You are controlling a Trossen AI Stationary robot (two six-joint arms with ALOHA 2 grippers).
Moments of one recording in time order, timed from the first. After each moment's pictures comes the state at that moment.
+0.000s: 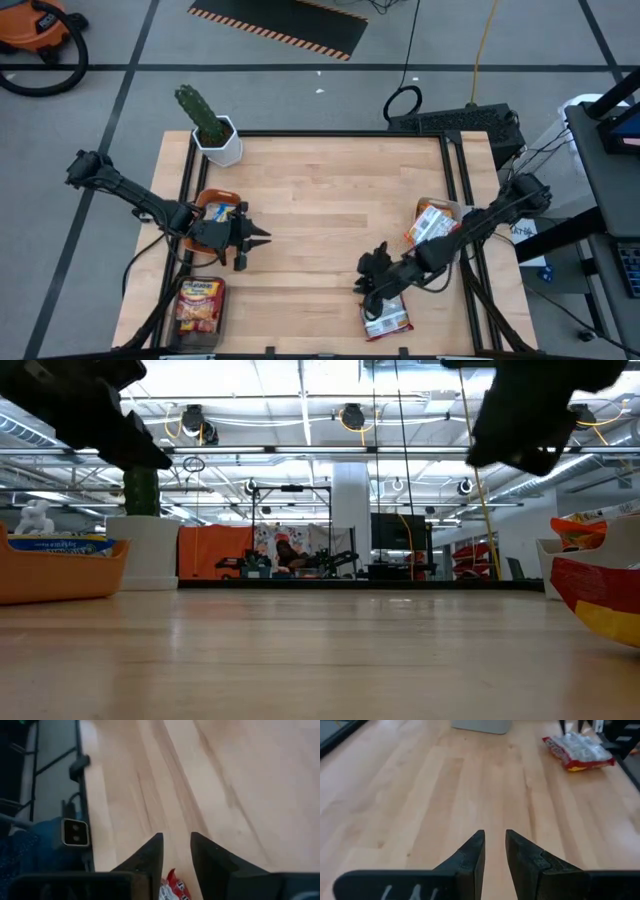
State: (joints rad) left arm -0.44 0.93 0.44 -0.07 -0.40 -0.28; right arm 0.54 1.56 0.94 -0.21 0.19 0.92
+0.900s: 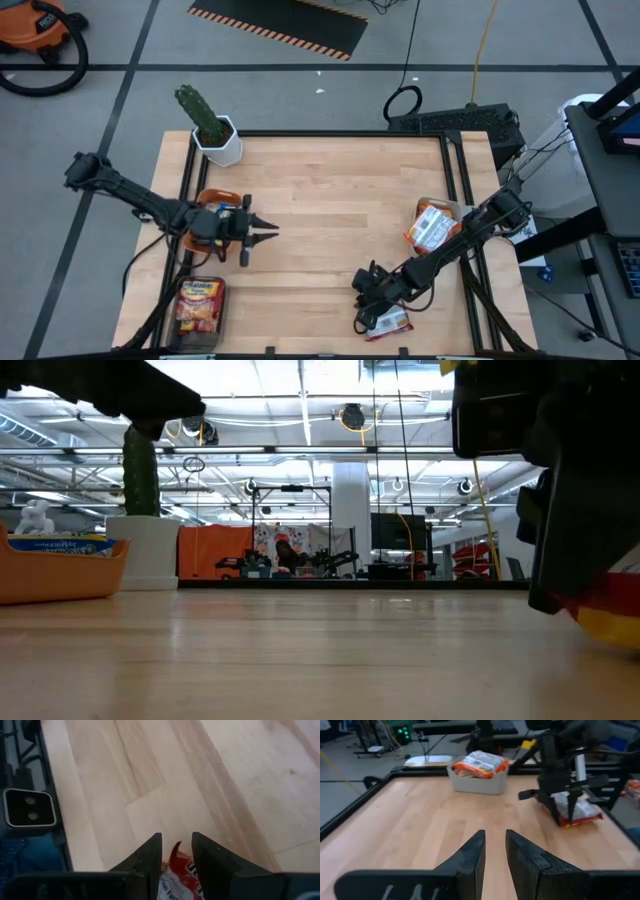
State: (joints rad) left arm -0.38 0.93 0.42 0.26 -0.39 -0.07; right arm 0.59 1.79 0.95 -0.10 0.11 1.08
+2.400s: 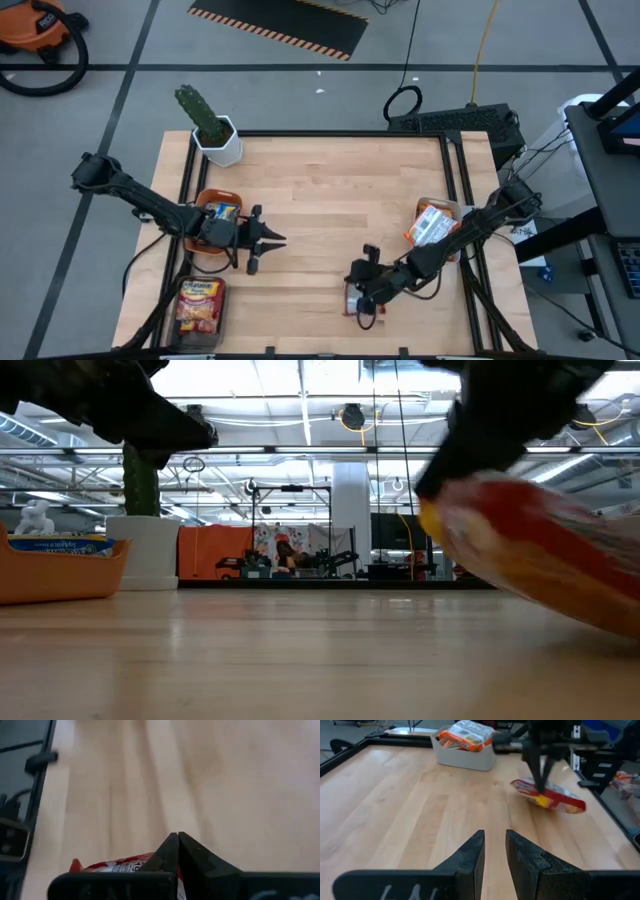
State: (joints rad) left arm -0.39 1.11 0.42 0.34 -0.34 -0.19; right arm 0.55 1.67 0.95 -0.11 0.38 0.65
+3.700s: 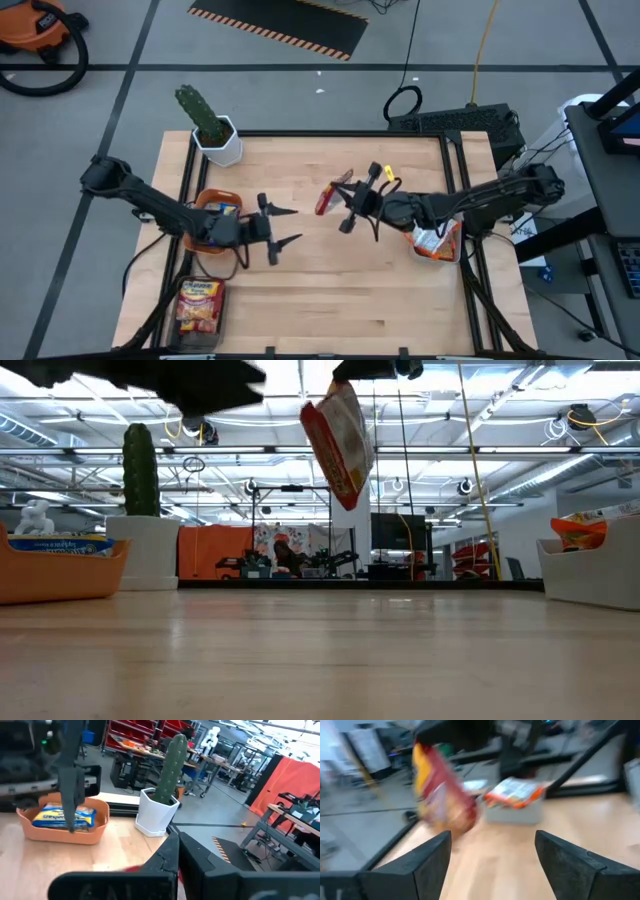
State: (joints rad) left arm -0.37 1.26 0.55 0.60 -0.57 0.13; right arm 0.18 1.40 0.95 0.31 0.71 -0.24
